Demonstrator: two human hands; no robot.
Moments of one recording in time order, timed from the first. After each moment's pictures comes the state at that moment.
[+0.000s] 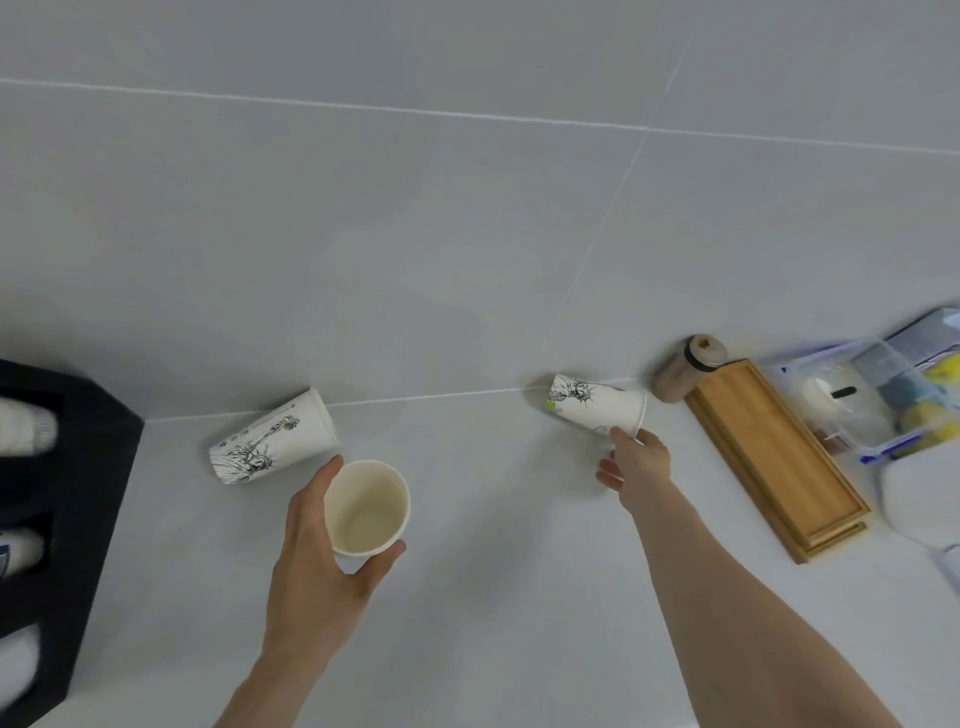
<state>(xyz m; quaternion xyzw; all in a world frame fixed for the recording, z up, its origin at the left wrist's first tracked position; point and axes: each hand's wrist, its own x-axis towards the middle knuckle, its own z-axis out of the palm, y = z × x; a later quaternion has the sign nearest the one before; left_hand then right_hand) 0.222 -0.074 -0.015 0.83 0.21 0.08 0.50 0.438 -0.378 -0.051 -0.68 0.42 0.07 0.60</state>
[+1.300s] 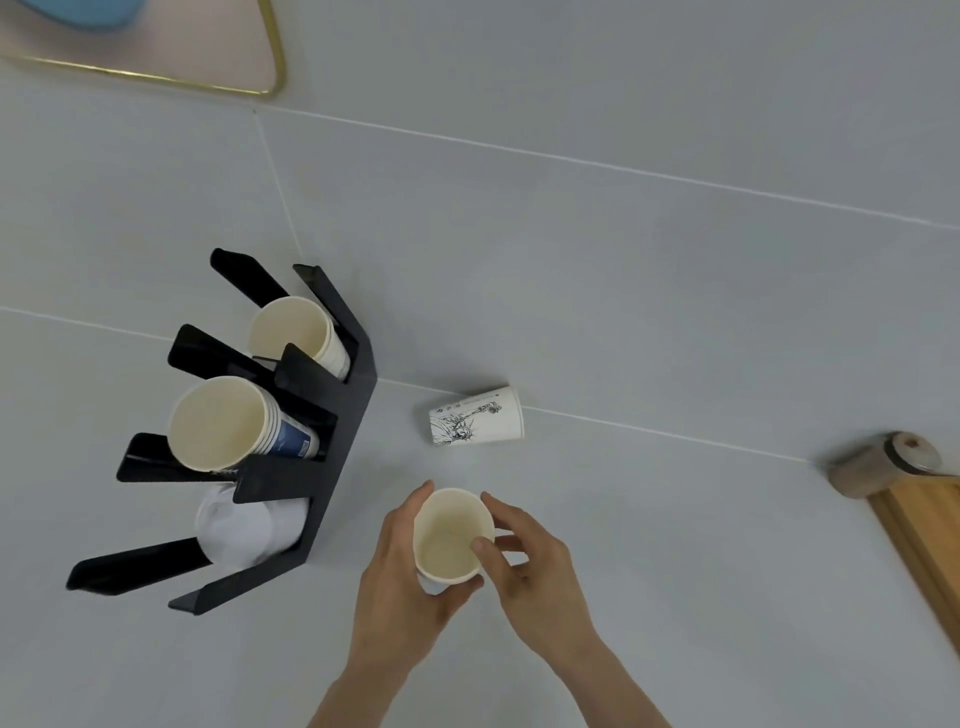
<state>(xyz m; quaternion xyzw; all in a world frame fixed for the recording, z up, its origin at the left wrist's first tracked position) 0.112 -0.008 -0.017 0.83 0.27 0.14 0.46 0.206 -0.142 0.012 -0.81 -0.18 0.23 0.51</state>
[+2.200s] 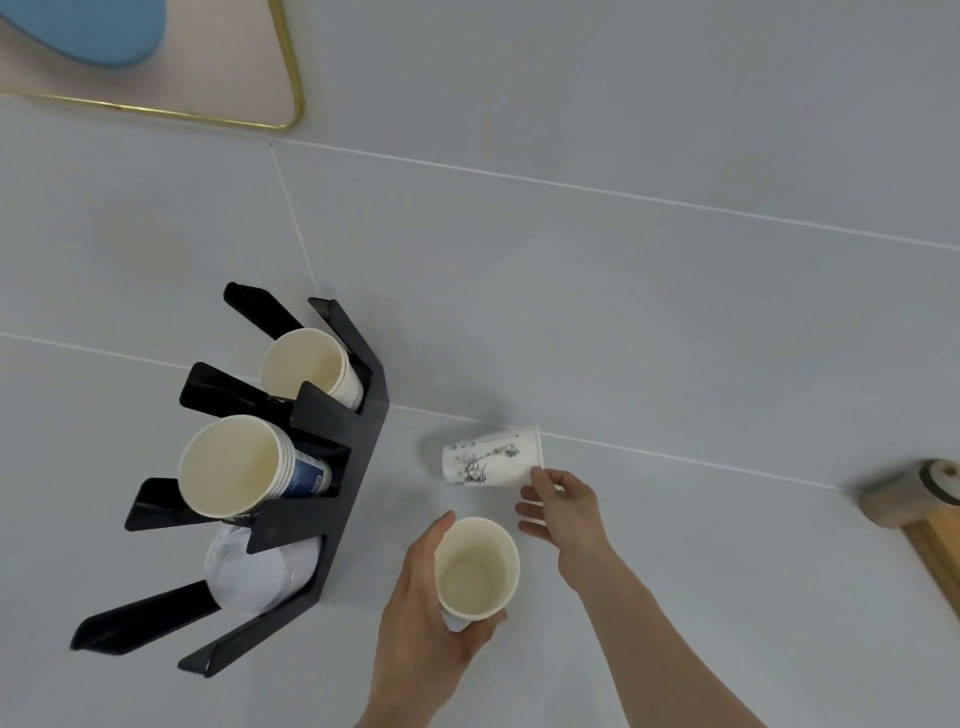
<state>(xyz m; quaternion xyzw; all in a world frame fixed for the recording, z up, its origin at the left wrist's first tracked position) 0.121 -0.003 -0.016 0.82 0.27 0.14 0.48 0.306 -0.091 -0.008 -0.71 0.13 0.29 0.63</state>
